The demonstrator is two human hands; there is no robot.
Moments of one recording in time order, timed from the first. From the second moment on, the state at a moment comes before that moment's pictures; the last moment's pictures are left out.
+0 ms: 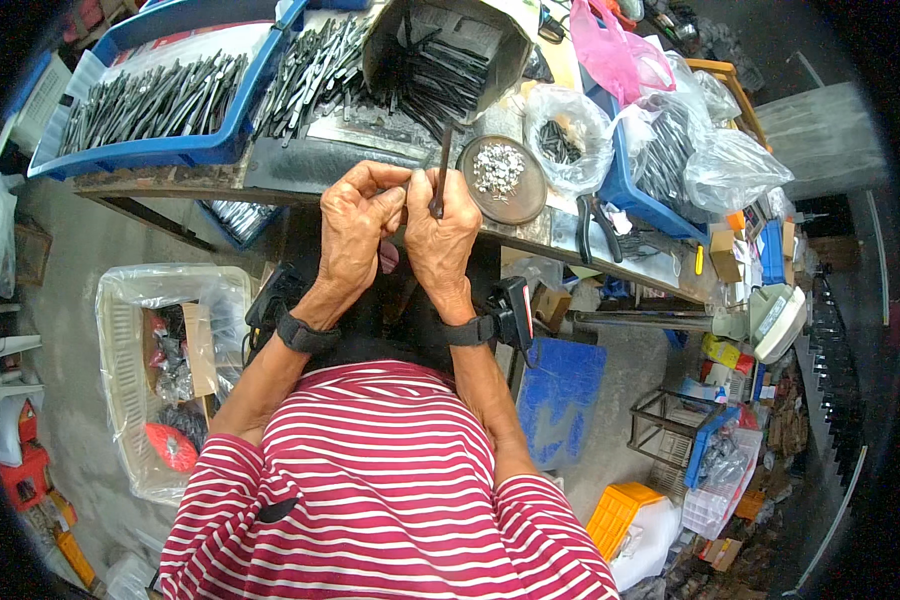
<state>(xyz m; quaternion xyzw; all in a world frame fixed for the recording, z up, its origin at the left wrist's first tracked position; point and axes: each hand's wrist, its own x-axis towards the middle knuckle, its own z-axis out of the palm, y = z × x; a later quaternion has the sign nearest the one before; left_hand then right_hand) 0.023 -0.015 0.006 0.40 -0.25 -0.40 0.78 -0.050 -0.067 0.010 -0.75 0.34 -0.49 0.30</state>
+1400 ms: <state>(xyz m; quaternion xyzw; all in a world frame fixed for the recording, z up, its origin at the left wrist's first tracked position) 0.116 -0.059 0.019 0.70 -0.40 0.08 0.58 -0.078 -0.065 0.024 -0.56 0.33 -0.41 0.65</state>
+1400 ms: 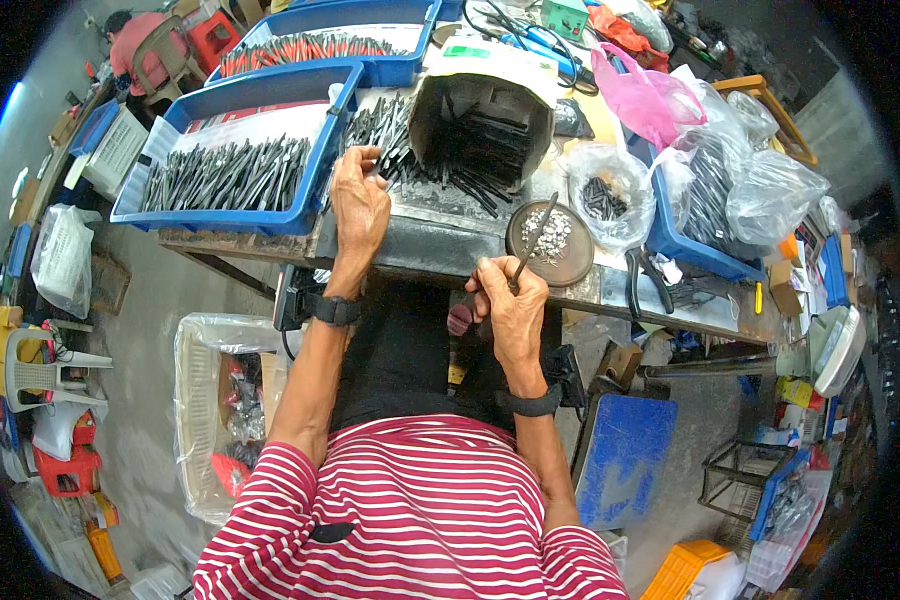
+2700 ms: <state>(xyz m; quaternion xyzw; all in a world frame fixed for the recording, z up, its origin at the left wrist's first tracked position) 0.078 -0.108 0.002 0.69 -0.64 0.07 0.33 -0.112 -0.080 0.024 -0.49 0.34 -0.42 0.68</state>
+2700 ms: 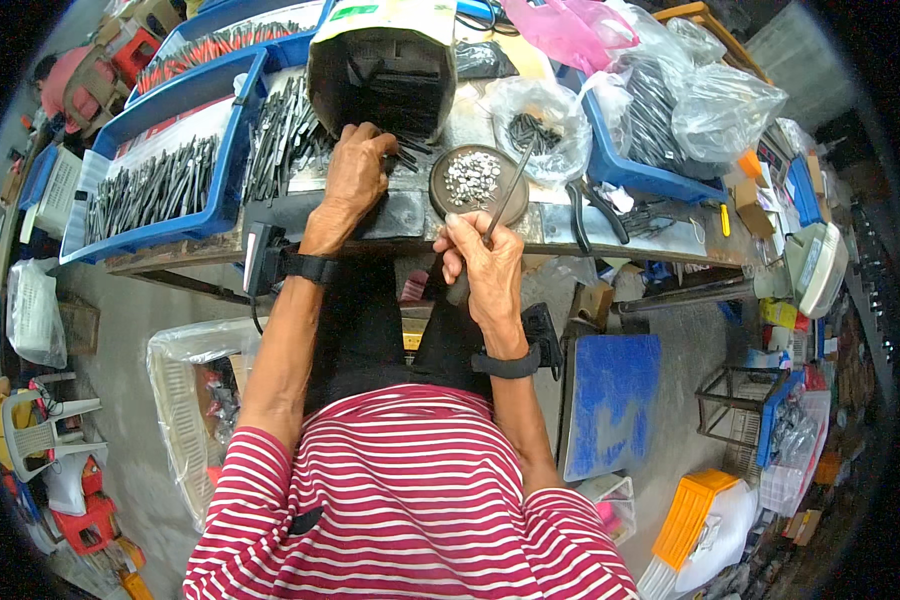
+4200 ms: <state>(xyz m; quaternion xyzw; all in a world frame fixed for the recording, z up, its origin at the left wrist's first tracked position) 0.057 -0.062 0.025 0.60 -0.59 -0.04 0.53 -0.134 -0.097 0.014 -0.87 0.38 -0.32 0.05</state>
